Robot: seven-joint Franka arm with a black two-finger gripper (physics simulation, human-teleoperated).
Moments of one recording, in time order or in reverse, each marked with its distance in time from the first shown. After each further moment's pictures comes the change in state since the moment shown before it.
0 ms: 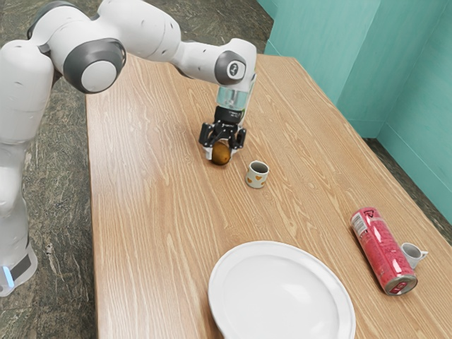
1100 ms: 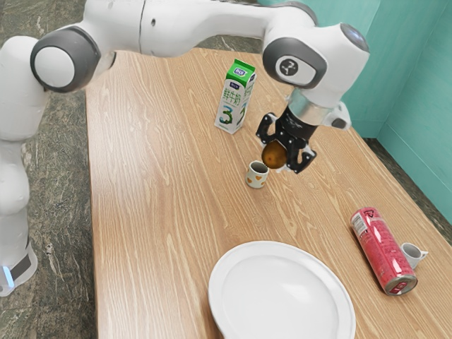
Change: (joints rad) arm 0.287 0.019 -1.097 0.478 0.738 -0.355 0.359
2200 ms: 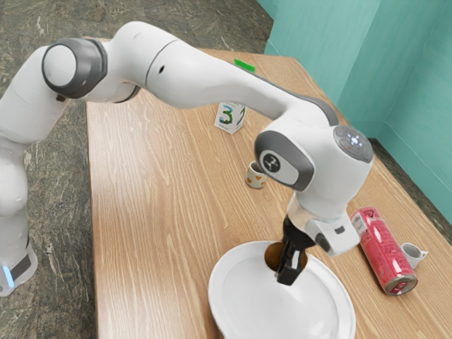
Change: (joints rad) arm -0.040 0.196 -0.397 -0.183 0.196 0.281 0.554
